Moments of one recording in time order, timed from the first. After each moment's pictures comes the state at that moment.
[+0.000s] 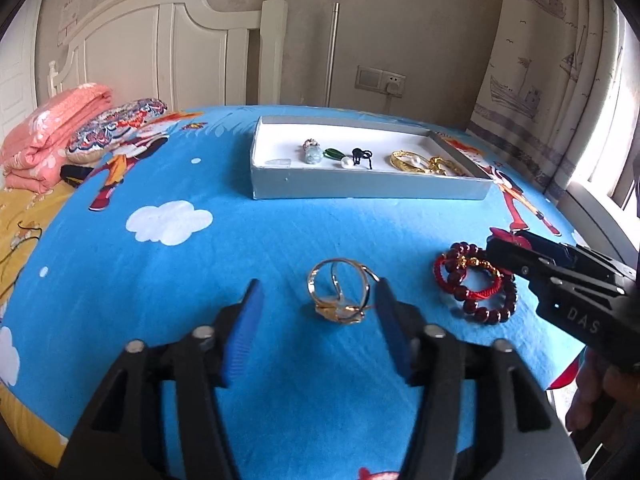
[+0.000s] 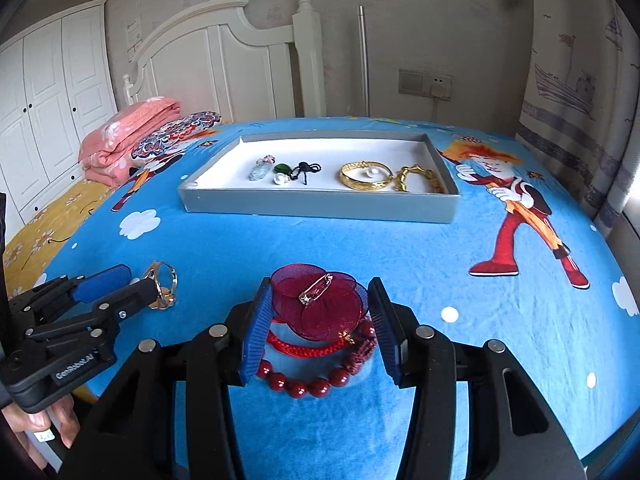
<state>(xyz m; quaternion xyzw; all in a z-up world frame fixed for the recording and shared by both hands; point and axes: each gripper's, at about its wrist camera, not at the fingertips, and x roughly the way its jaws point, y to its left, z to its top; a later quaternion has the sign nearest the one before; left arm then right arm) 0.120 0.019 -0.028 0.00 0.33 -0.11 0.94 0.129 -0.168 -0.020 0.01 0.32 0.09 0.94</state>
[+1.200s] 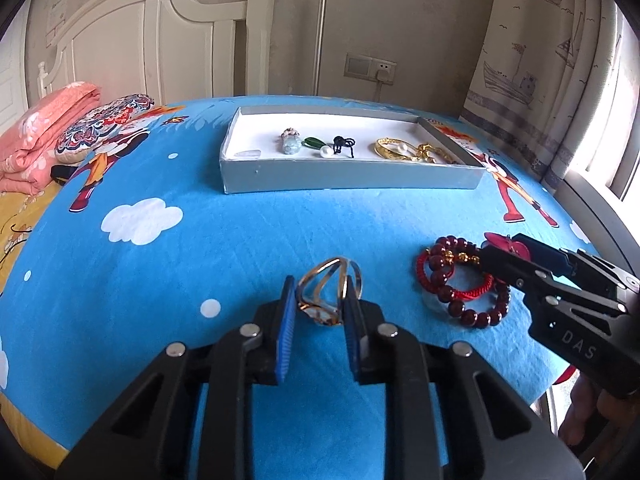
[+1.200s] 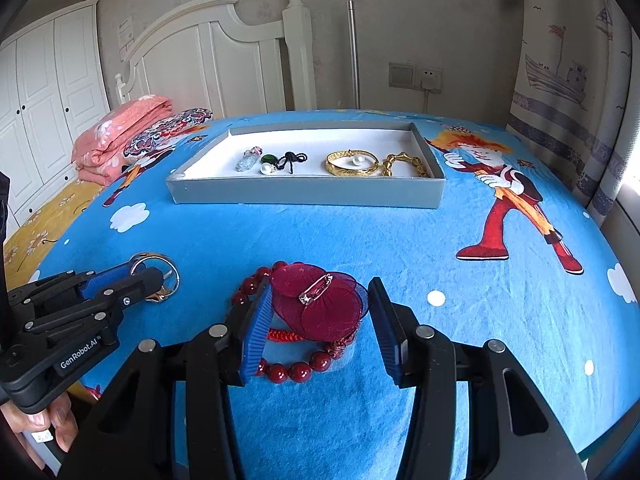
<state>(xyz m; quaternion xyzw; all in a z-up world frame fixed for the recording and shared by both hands) 0.131 -0.001 -0.034 0.00 0.35 -0.12 0.93 0.125 -0.175 -0.028 0.01 0.33 0.07 0.94</state>
